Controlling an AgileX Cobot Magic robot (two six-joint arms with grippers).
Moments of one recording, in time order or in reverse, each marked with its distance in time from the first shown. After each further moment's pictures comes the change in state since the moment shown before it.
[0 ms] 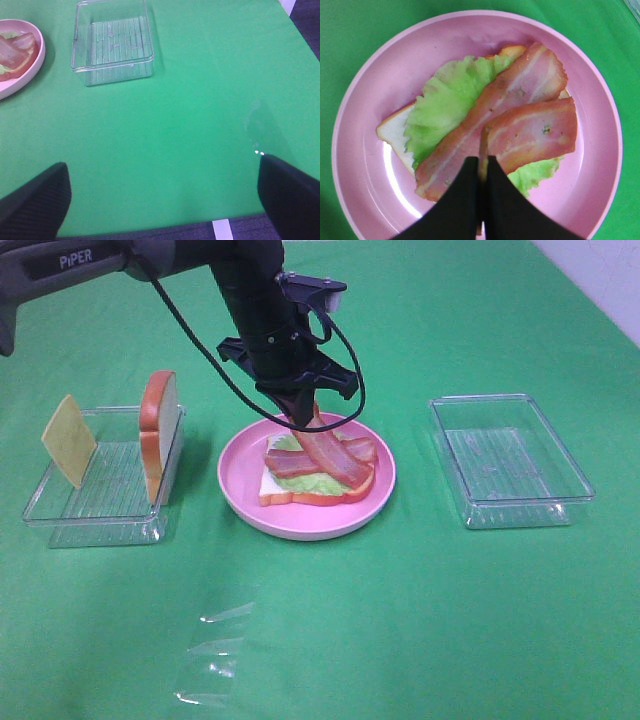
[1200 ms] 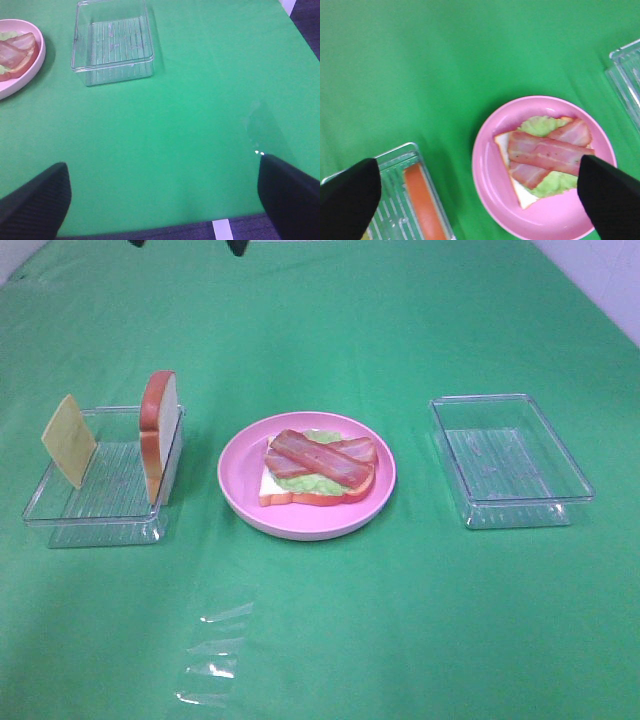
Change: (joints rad) left arm 0.169 -0.353 0.007 0.110 0.075 -0.162; right arm 0.000 0.000 0.000 0.000 0.000 0.000
